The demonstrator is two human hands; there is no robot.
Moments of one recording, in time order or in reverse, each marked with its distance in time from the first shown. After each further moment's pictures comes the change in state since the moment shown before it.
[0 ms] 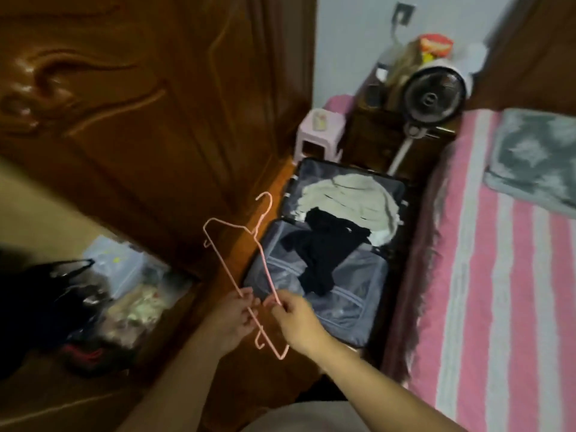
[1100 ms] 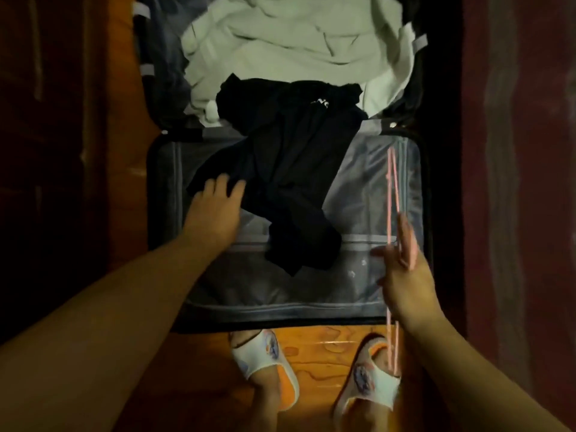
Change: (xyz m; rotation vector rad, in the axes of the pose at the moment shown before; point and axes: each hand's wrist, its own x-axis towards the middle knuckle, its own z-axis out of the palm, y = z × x) left_hand 0.667 -0.034 0.134 2.182 -0.291 0.916; right_hand 0.295 0.413 -0.093 0.195 0.858 0.597
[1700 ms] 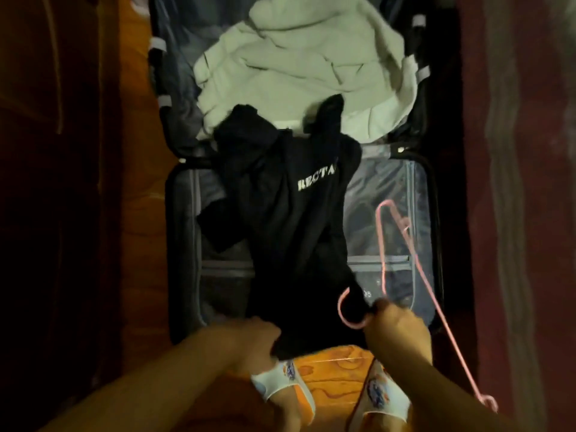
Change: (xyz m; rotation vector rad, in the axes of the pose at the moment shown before) left_hand -0.109 0.015 -0.026 -0.191 -0.946 0.287; right_hand -0.027 0.003 0.046 -0.942 -0.163 0.135
